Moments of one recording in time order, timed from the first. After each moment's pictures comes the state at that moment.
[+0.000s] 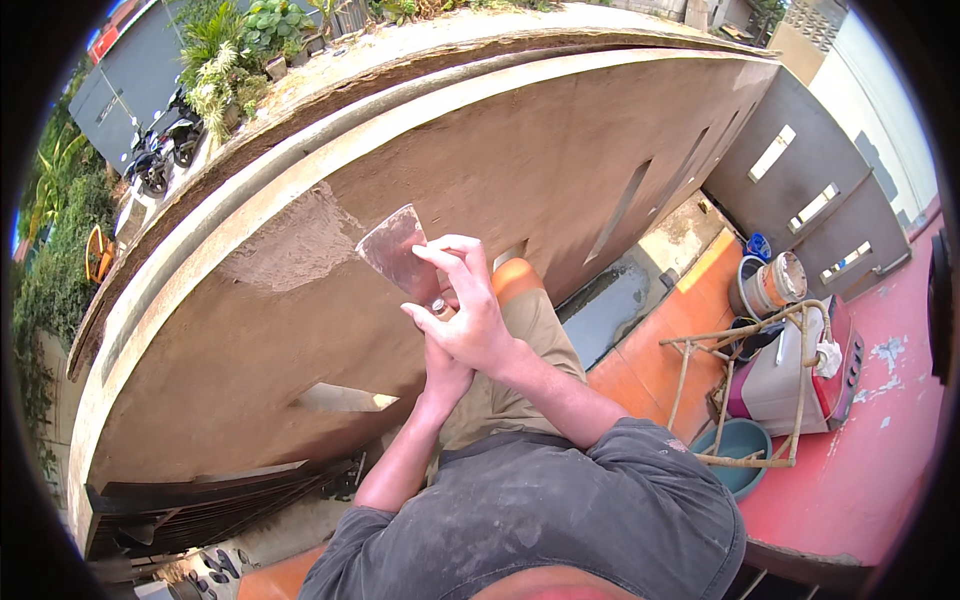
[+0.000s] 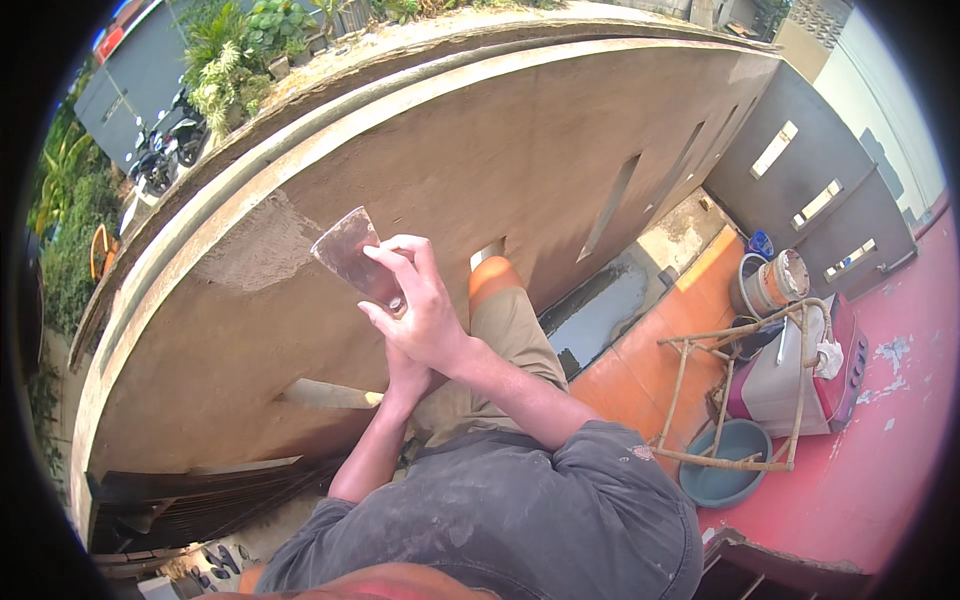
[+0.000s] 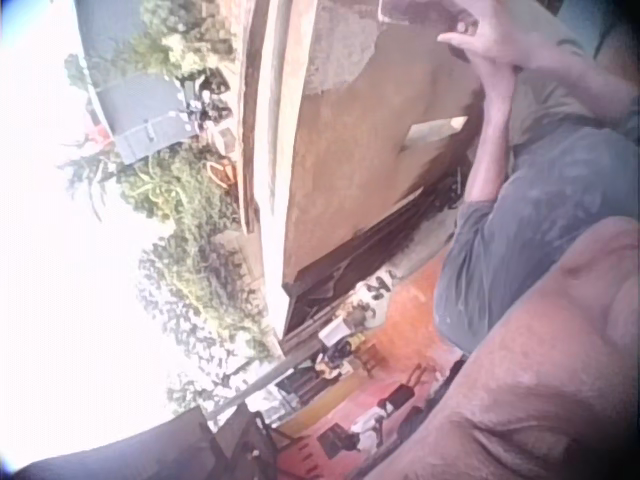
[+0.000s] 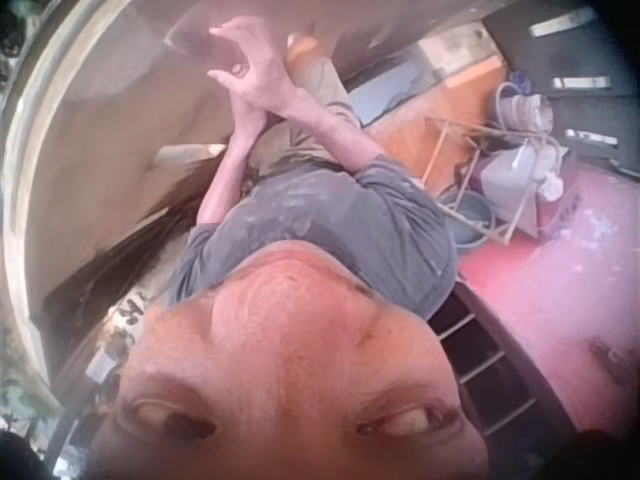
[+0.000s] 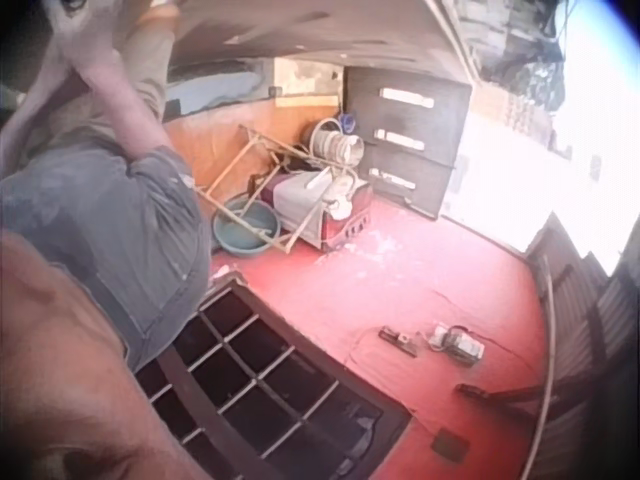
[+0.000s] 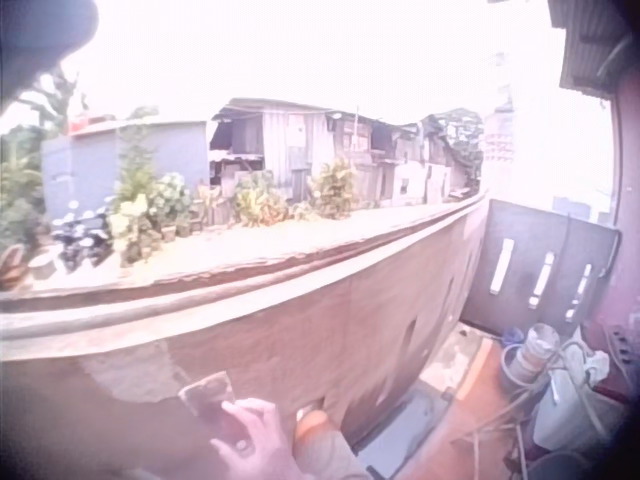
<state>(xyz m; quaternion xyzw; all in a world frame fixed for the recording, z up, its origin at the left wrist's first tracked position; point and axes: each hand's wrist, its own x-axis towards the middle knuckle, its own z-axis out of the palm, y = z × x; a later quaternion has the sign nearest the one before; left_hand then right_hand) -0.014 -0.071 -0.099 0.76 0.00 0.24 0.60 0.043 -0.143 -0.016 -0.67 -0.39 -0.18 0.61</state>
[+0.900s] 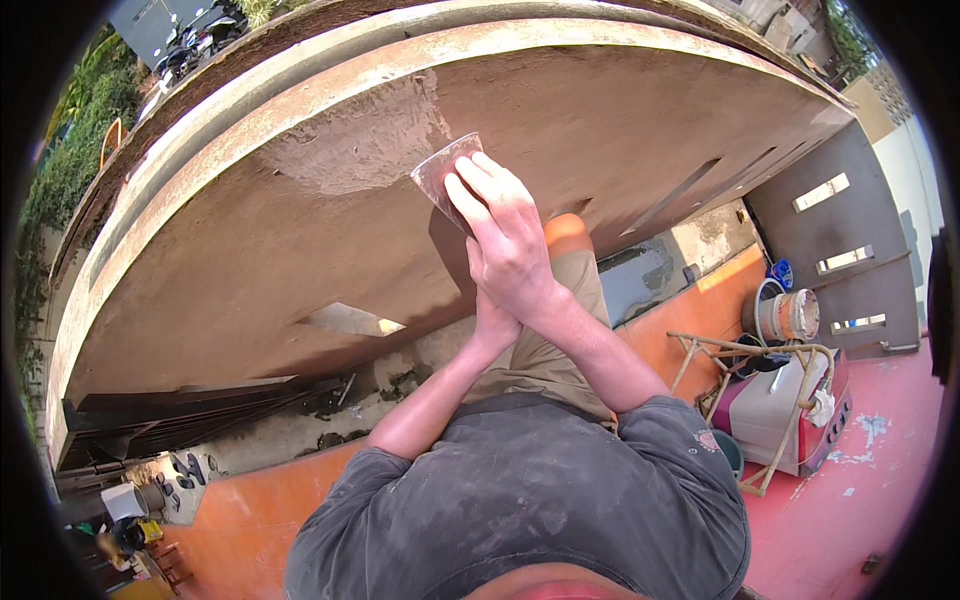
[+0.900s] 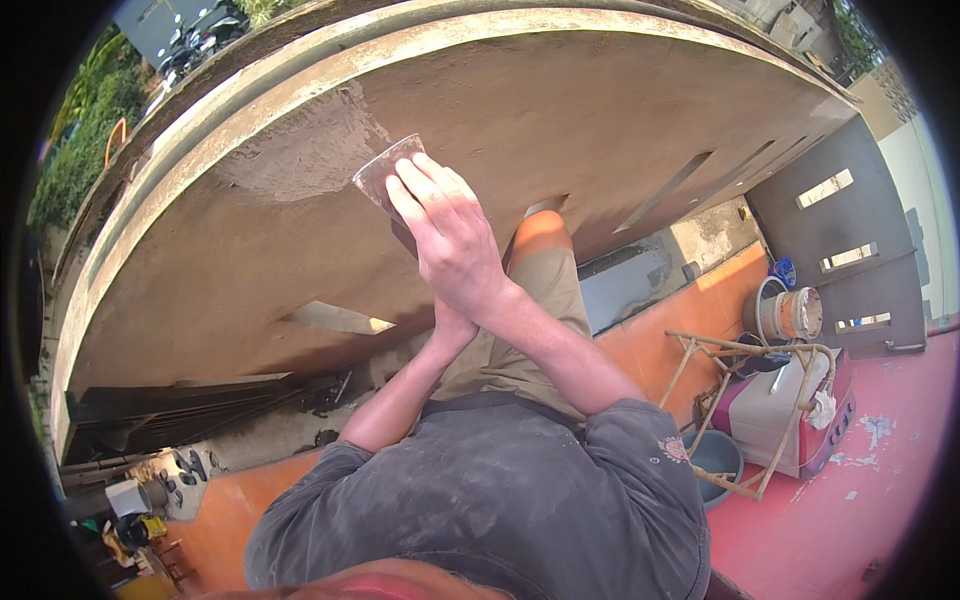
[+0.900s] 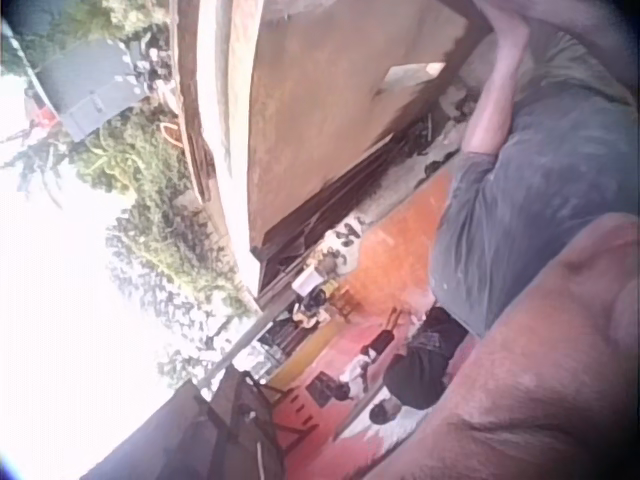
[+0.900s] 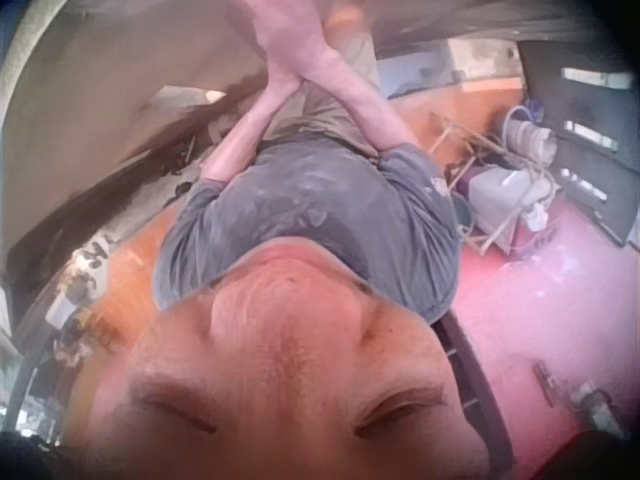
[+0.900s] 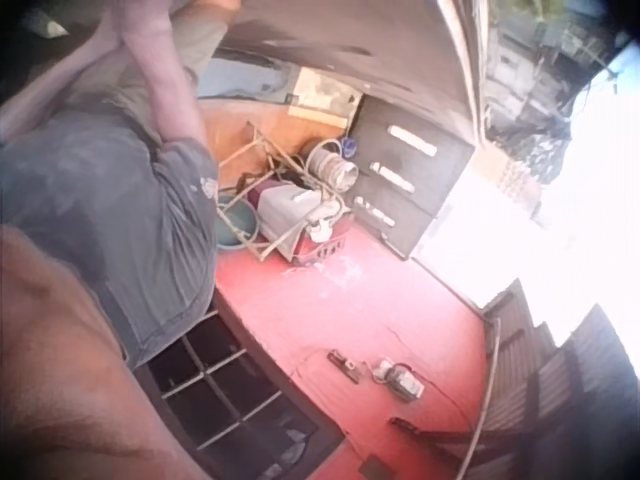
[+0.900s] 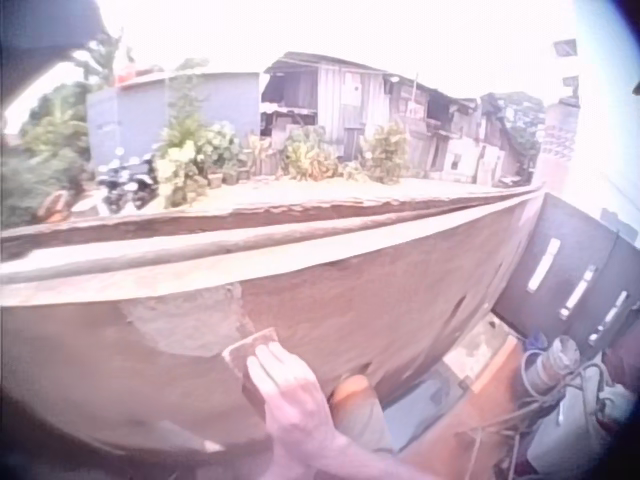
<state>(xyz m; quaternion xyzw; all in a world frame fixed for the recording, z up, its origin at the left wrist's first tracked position) -0.009 -0.079 -0.145 0.72 0.05 0.25 0.64 0.058 -0.108 -0.028 -0.71 -0.49 -0.32 0.39</state>
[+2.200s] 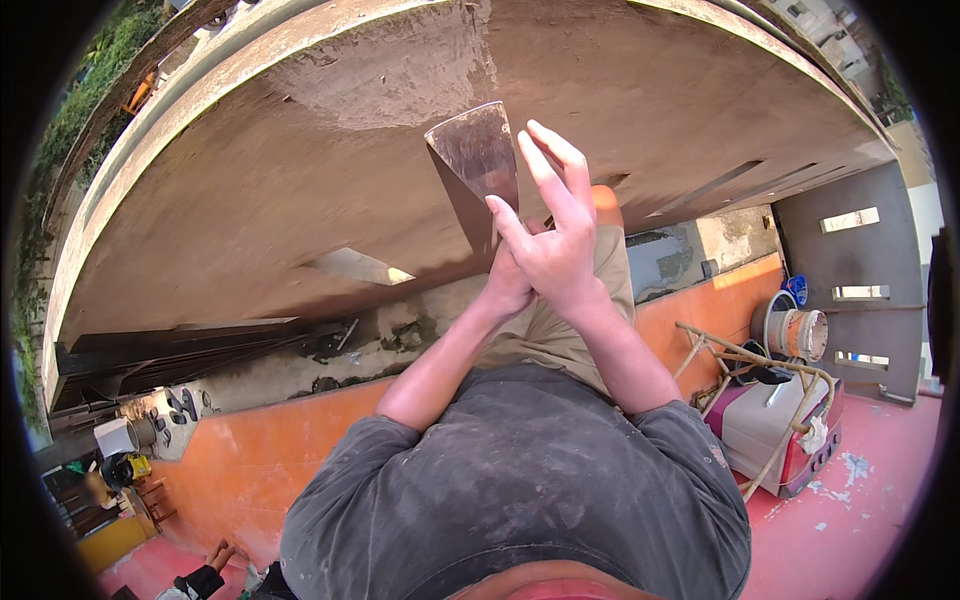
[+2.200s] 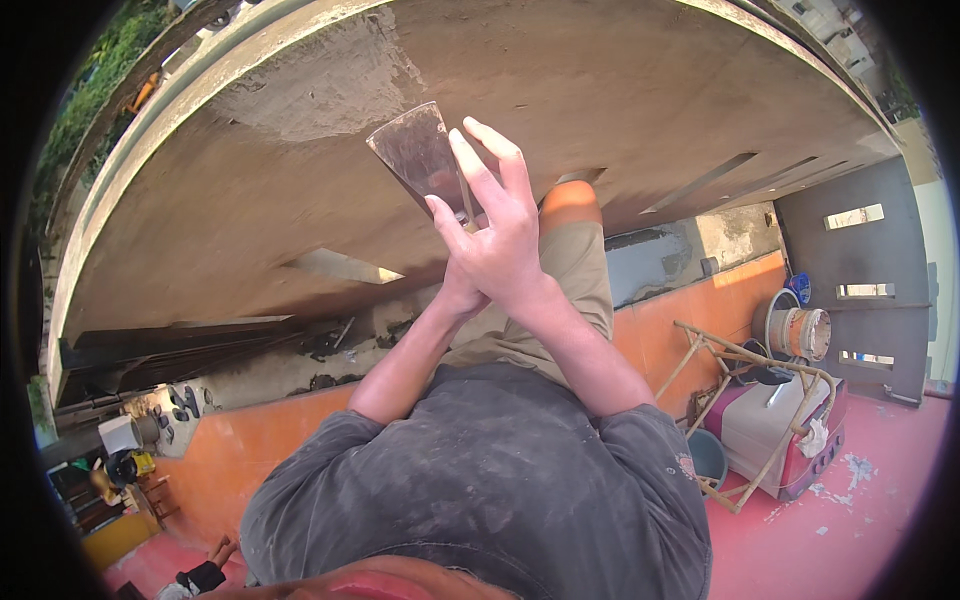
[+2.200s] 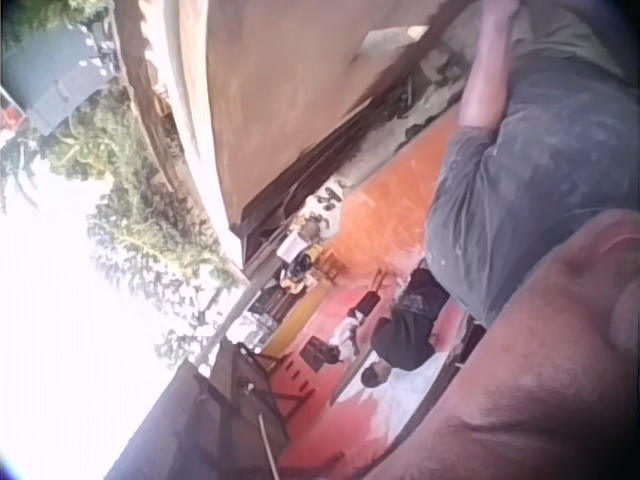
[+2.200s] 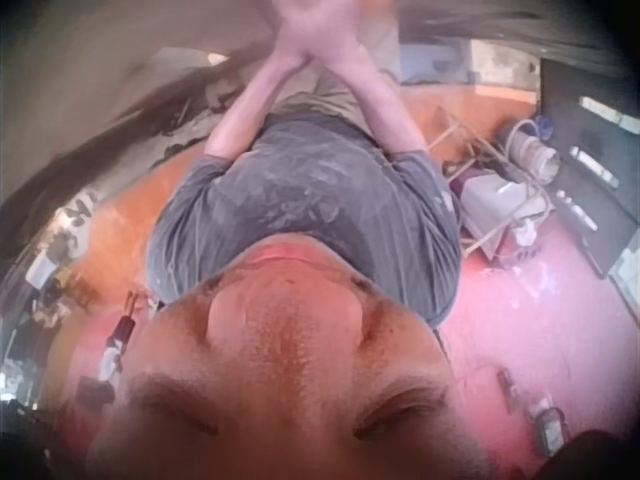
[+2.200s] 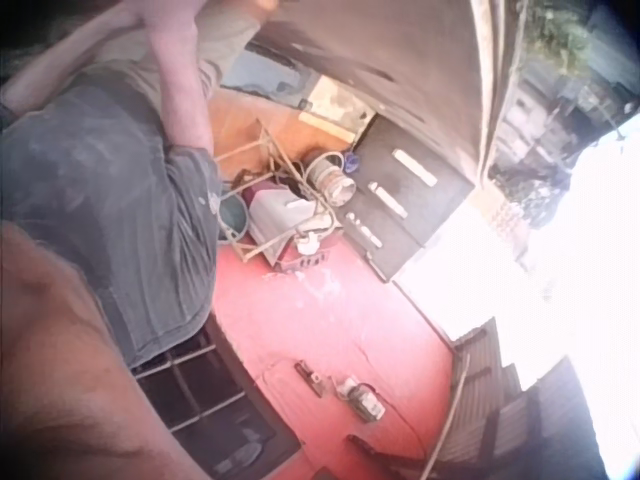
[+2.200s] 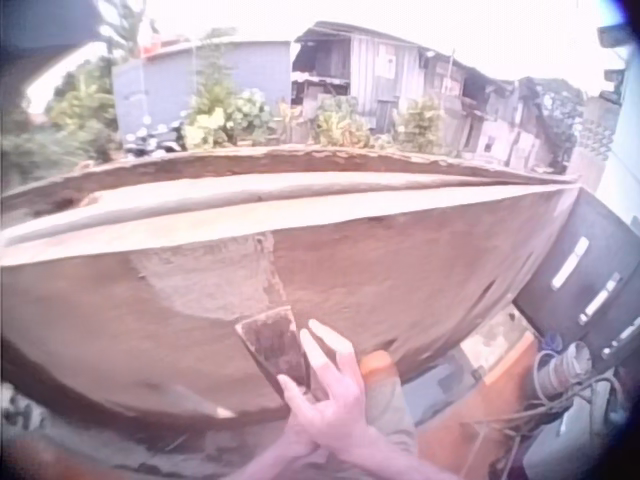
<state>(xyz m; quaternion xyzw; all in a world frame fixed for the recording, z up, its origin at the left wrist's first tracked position) -0.012 -0.073 -0.154 0.50 0.00 0.15 0.85 0.049 -0.121 -0.040 -0.71 -0.41 -0.17 0.55</state>
